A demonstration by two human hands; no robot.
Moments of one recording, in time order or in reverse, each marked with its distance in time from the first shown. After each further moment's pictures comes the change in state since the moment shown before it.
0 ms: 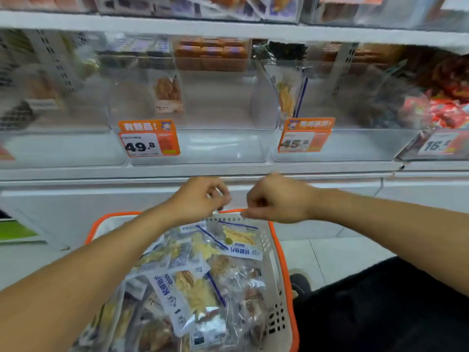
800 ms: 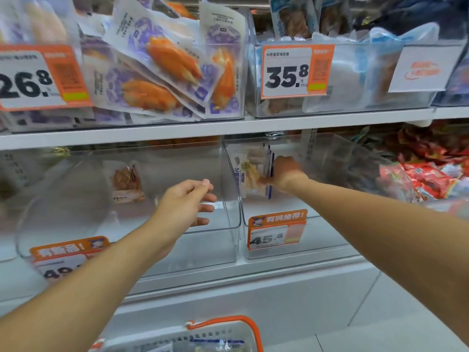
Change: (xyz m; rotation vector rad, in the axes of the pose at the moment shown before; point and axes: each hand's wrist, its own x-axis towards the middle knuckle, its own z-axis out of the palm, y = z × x) left_hand 0.143 0.096 -0.038 -0.533 0.344 -0.108; right_hand 0.101 0.223 -0.112 0.073 0.390 0.813
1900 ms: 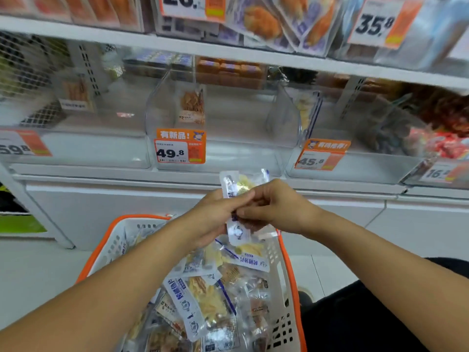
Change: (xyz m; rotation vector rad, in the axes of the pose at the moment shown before) left_hand -0.174 -0.079 -0.075 -0.326 -0.337 -0.303; right_hand -0.306 -0.123 0.031 0.649 -0.615 -0.278
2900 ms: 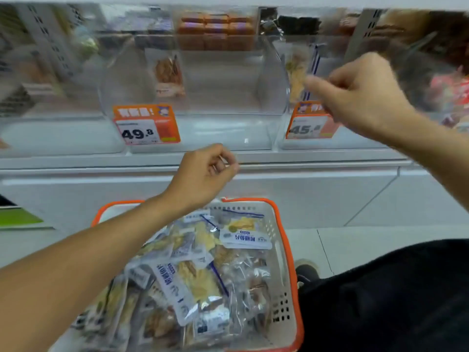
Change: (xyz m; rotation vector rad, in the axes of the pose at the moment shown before) left_hand 0.058 0.001 -0.005 0.807 0.203 0.530; right_hand -0.003 -0.001 -0.152 -0.575 0.614 -0.240
